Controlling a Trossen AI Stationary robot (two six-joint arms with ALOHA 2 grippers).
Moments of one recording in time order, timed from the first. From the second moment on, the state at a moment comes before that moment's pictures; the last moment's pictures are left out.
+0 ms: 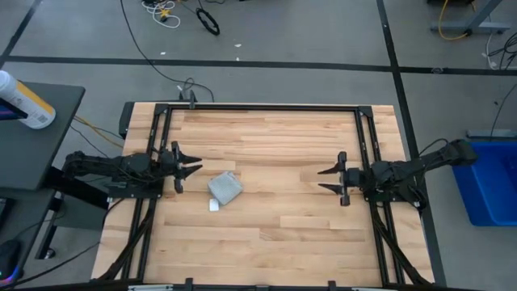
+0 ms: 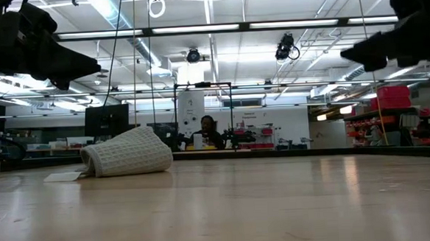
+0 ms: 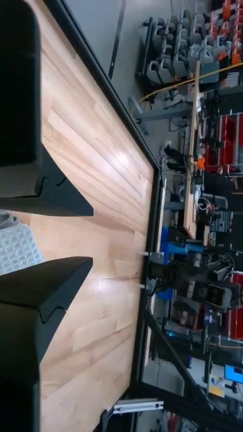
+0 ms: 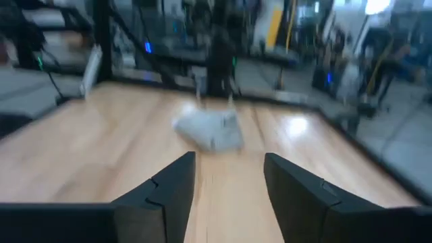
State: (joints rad) left arm -0.14 0.02 0.07 -0.12 -0.38 -0.09; right arm 0.27 0.38 0.01 0.30 0.28 -0.13
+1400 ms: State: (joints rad) left arm -0.14 0.01 0.07 -0.15 -0.33 -0.11; right arm 0.84 0.02 0.14 -0.17 0.64 -0.06
